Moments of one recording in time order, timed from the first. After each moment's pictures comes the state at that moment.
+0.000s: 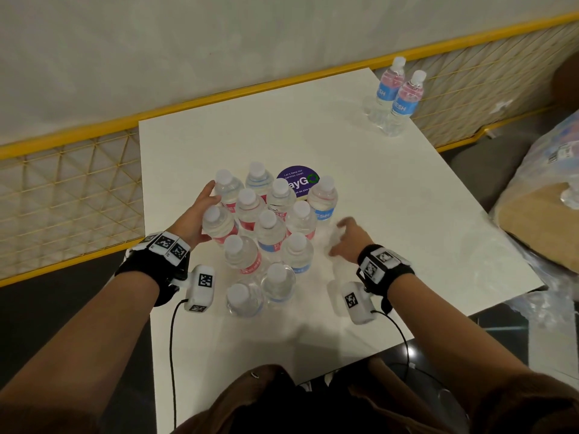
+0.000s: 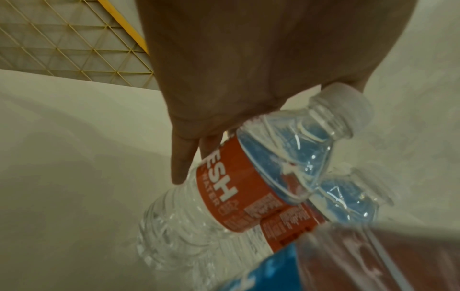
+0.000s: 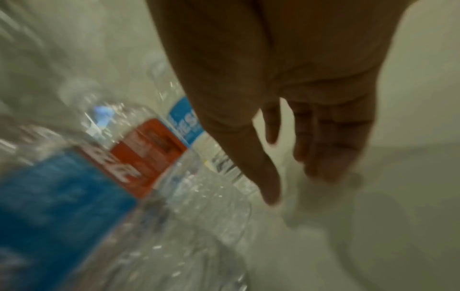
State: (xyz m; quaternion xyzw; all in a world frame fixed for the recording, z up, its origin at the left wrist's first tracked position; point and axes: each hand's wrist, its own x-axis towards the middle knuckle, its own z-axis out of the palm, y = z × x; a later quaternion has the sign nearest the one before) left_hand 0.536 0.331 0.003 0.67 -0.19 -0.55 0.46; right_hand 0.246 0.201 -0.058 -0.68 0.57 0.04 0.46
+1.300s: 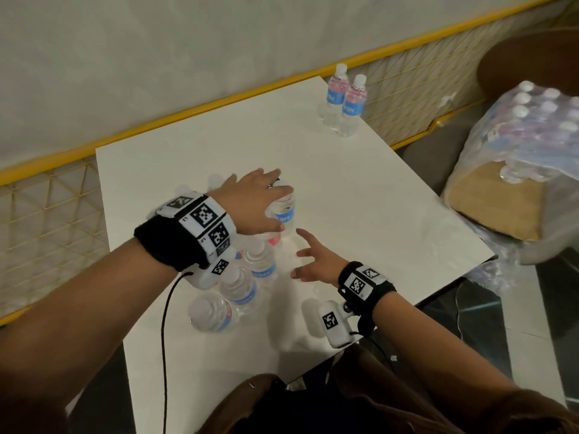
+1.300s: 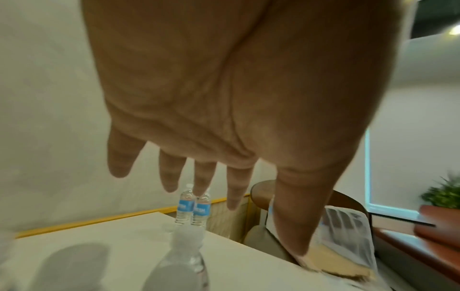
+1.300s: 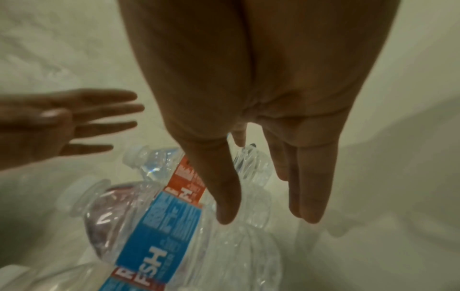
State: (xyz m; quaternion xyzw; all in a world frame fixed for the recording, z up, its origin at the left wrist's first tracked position) left_hand 0.403 0.261 0.106 0.64 -0.73 -0.16 -0.16; right_hand 0.219 0.251 -0.037 -0.56 0.46 -0.02 0.69
